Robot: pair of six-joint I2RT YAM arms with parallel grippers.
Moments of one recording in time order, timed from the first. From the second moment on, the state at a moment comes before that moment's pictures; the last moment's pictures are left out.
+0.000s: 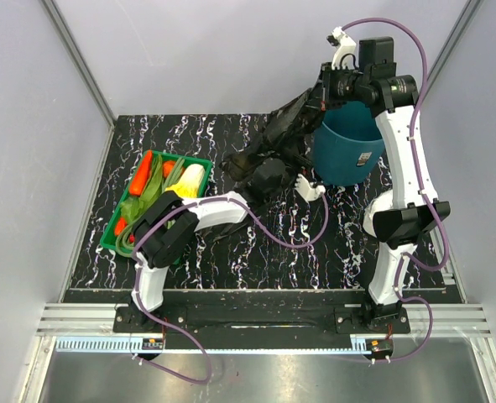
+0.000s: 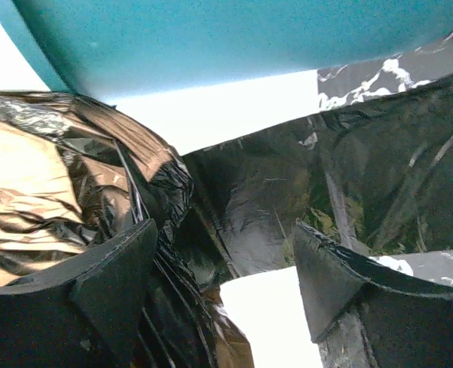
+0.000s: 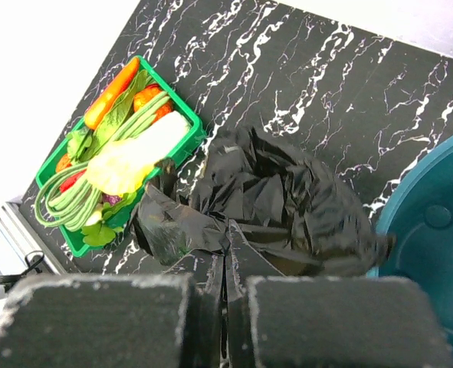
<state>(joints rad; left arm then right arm) -0.87 1.99 1.32 0.50 -0.18 1.53 0.20 1.97 2.47 -1.02 -0.57 0.12</state>
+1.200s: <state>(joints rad) -0.89 1.75 1.68 -0.48 -0.05 0.89 0.19 1.97 2.32 -1.02 -0.48 0.00</state>
